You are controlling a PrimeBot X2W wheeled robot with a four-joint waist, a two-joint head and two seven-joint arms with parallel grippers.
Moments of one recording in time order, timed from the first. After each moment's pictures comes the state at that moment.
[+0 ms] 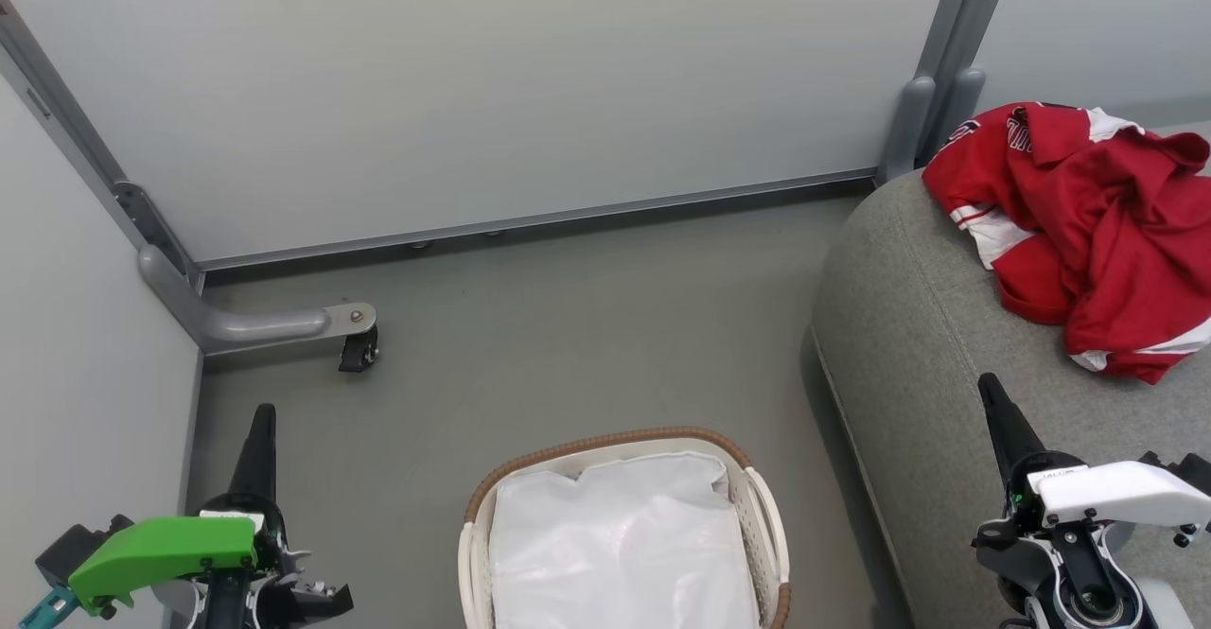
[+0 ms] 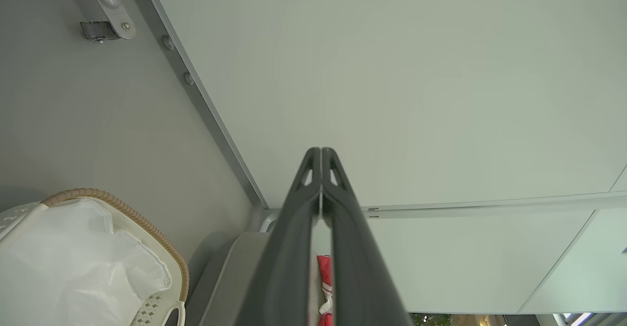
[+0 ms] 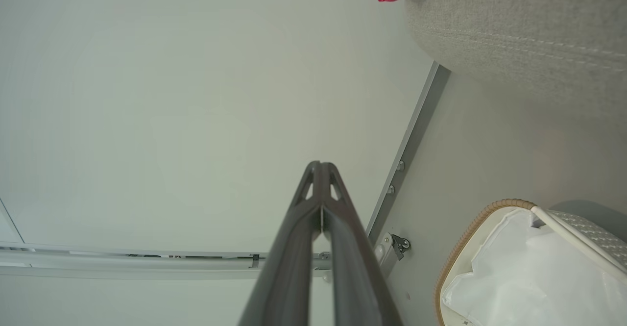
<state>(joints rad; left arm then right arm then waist) -0.09 0.06 0.07 0.26 -1.49 -0.13 0.05 -0.12 -0.05 -0.10 0.26 1.44 0.13 0.07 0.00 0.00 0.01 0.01</state>
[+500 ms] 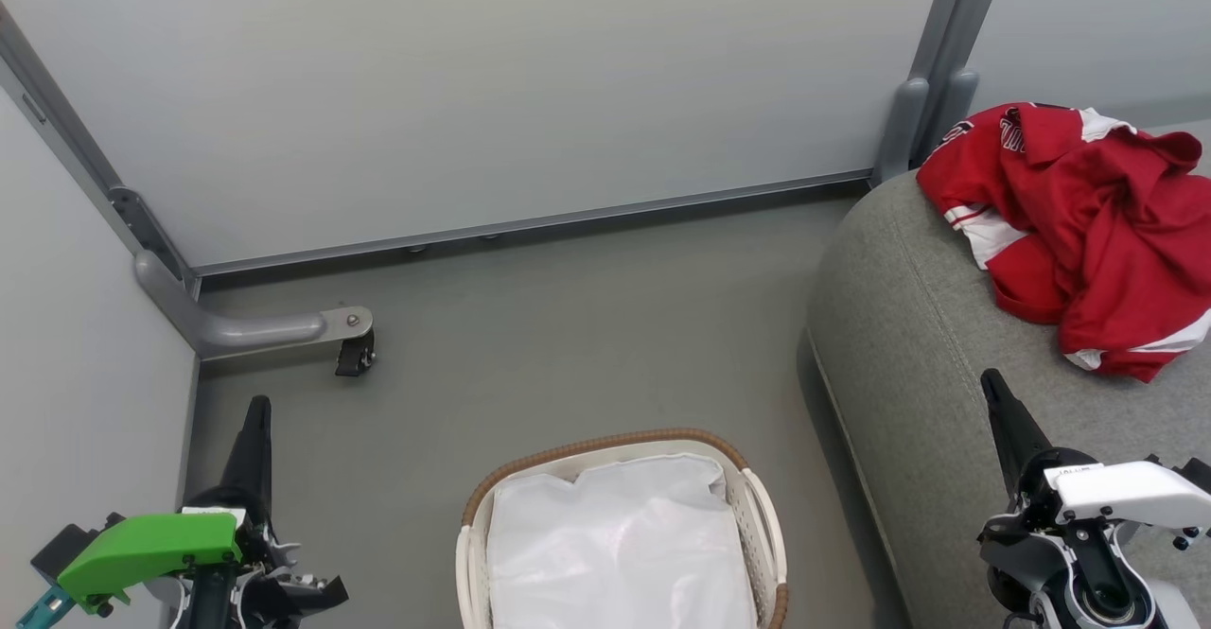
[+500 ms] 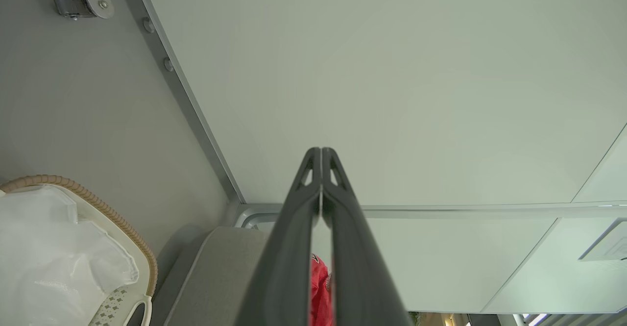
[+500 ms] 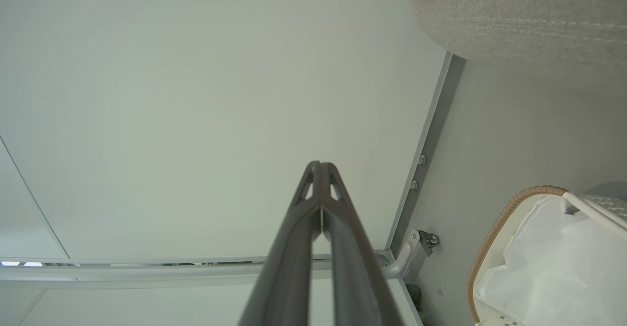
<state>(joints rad) -0.09 0.06 0.09 0.25 -1.58 -0.13 0.08 -0.11 -0.05 -0.11 0.25 1.55 0.13 0.10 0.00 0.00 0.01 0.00</state>
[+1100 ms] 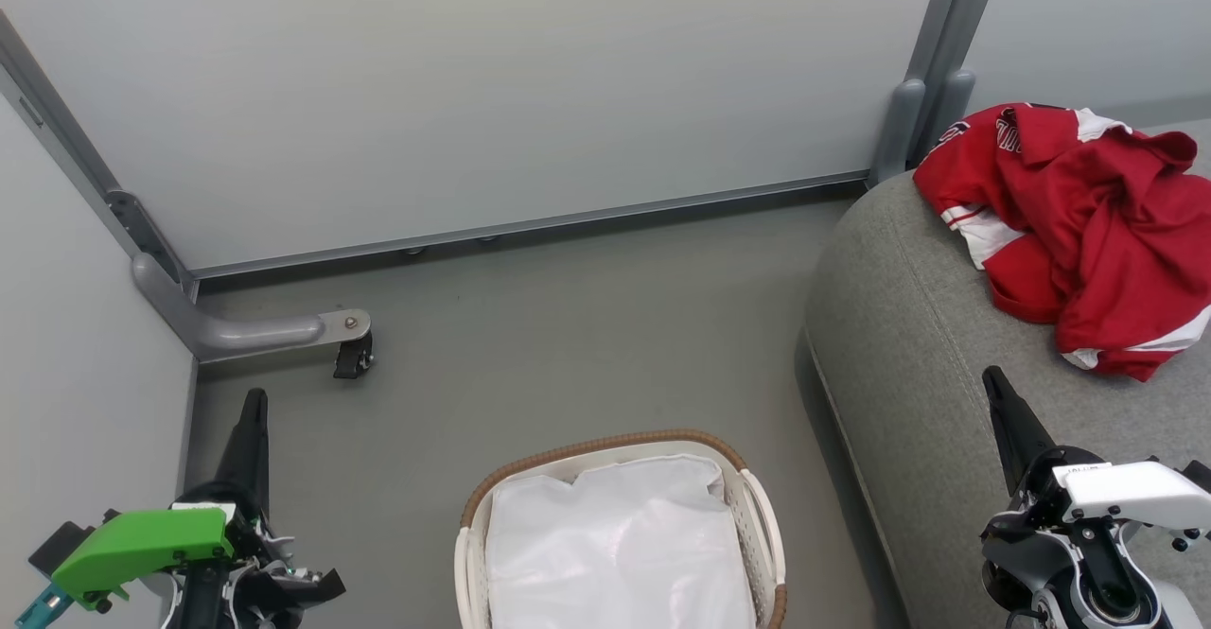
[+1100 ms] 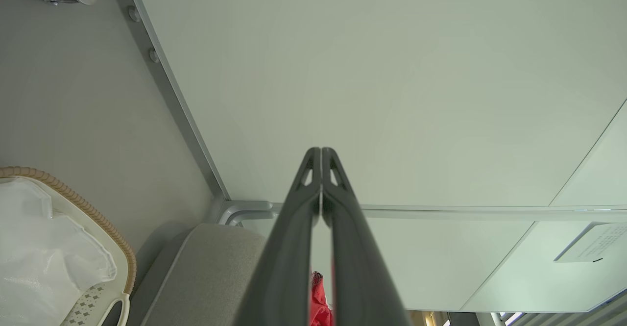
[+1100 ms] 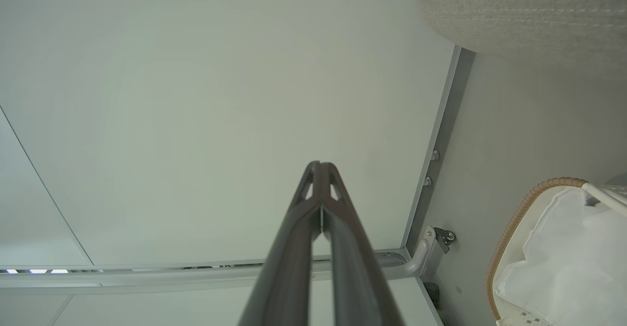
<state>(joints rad) -0.10 0.06 0.10 0.24 -1.63 -0.13 0.10 -0.11 -0.05 -0.11 0.25 1.61 0.13 0.11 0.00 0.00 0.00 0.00</state>
